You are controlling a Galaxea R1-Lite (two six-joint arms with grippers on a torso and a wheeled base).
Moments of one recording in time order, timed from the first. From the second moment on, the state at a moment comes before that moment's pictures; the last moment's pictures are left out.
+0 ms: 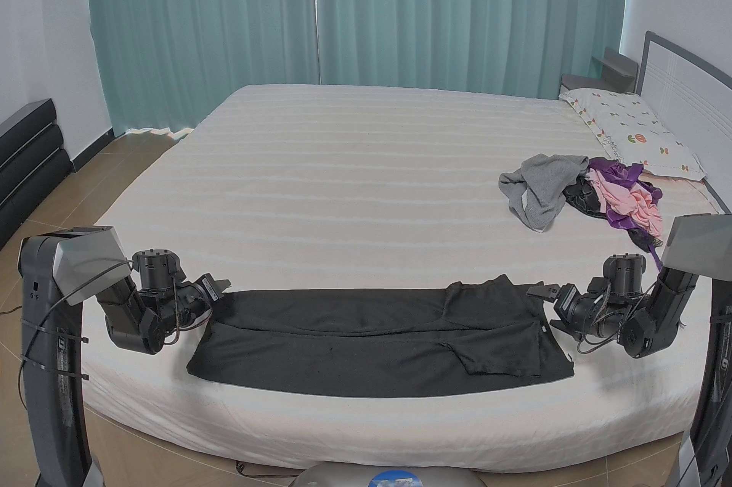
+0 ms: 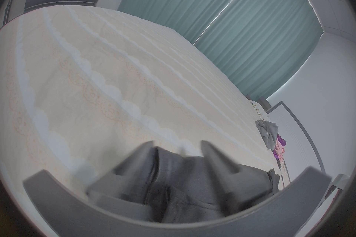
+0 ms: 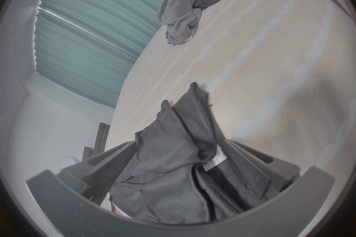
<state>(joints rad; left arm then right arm) 0.04 2.51 -0.94 -1.06 -0.25 -0.60 0.00 2.35 -0.64 -1.09 0.36 0.78</state>
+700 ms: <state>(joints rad) 0.05 2.53 -1.01 -1.09 -0.13 -0.65 -0.01 2.35 -0.64 -1.09 0.36 0.78</state>
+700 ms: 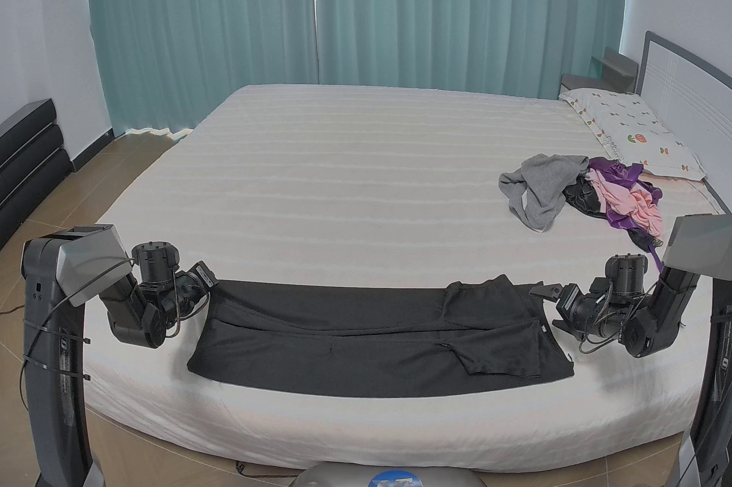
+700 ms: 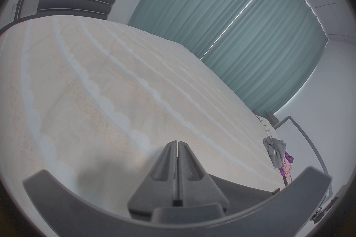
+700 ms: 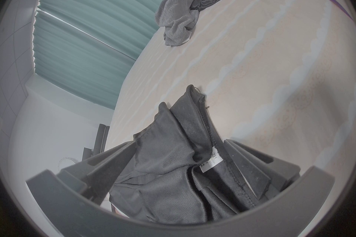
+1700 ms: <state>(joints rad) 0.05 2.51 -1.03 -1.09 -0.13 -0.81 -0.01 2.35 -0.64 -1.09 0.36 0.78</state>
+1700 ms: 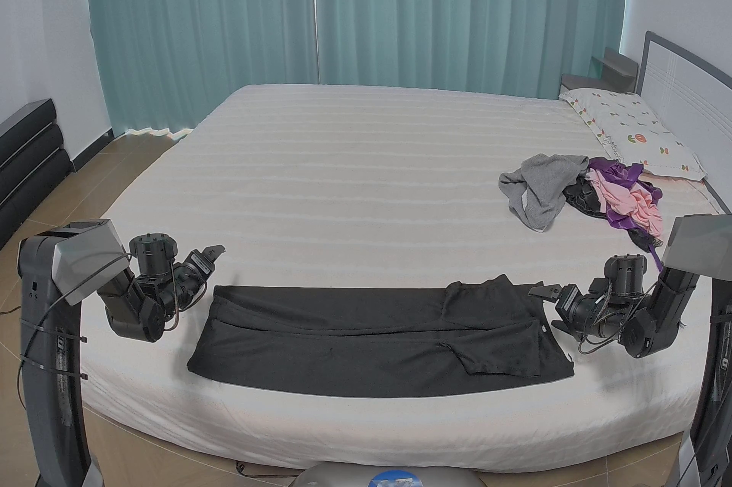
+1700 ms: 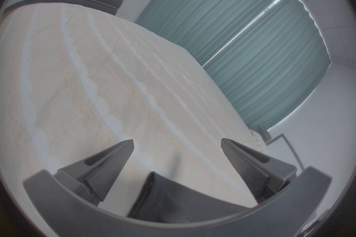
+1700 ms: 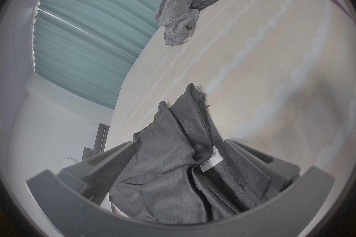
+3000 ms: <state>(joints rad) -0.08 2.30 -0.64 -1.09 -0.11 -0.79 -0.01 2.35 -0.63 -1.09 0.36 0.78</state>
